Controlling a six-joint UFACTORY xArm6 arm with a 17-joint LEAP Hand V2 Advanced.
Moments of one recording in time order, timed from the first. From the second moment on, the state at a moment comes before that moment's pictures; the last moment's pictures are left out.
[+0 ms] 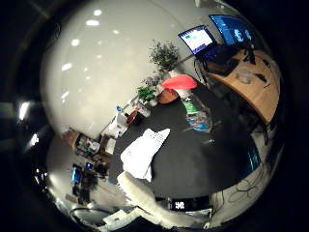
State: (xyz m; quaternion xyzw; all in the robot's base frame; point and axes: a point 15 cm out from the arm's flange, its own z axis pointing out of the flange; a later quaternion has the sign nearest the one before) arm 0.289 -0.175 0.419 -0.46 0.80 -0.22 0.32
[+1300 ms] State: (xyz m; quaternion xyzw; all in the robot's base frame) arm 0.442 -0.216 0.322 -0.48 0.74 -0.05 0.47
